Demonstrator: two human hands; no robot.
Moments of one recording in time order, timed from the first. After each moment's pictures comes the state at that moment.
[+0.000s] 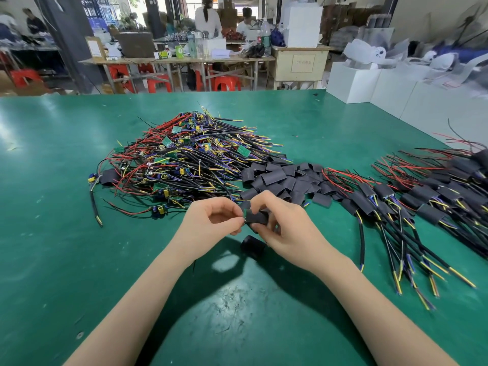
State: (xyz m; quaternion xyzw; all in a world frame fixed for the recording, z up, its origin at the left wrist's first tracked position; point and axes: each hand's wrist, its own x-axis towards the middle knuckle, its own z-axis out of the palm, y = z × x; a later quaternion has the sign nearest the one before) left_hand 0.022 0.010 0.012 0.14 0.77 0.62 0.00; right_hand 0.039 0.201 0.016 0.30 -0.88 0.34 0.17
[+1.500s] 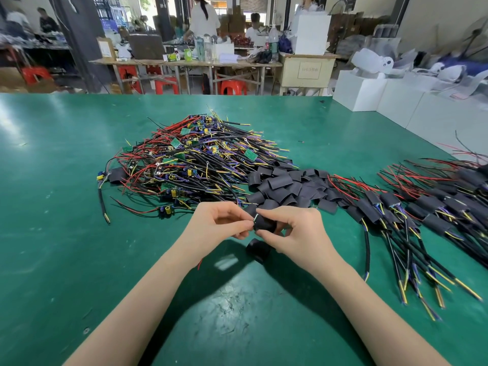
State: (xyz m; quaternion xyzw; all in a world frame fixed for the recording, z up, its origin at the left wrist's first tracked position) left_hand 0.024 0.007 0.012 0.15 0.73 0.66 0.04; right_hand 0.040 0.199 0.014 0.23 -0.88 0.37 0.21
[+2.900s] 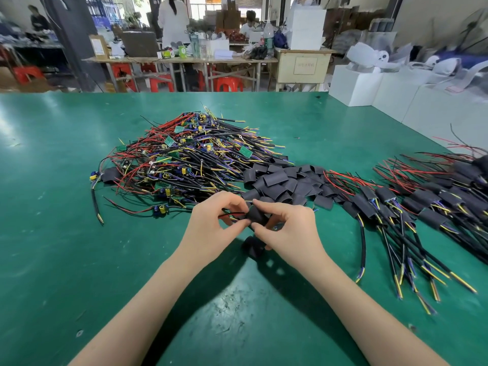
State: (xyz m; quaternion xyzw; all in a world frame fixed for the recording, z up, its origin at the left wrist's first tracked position) left_hand 0.027 0.017 0.011 0.27 0.82 0.47 -0.20; right_hand 0.049 0.184 0.020 0.12 -0.87 0.44 0.18
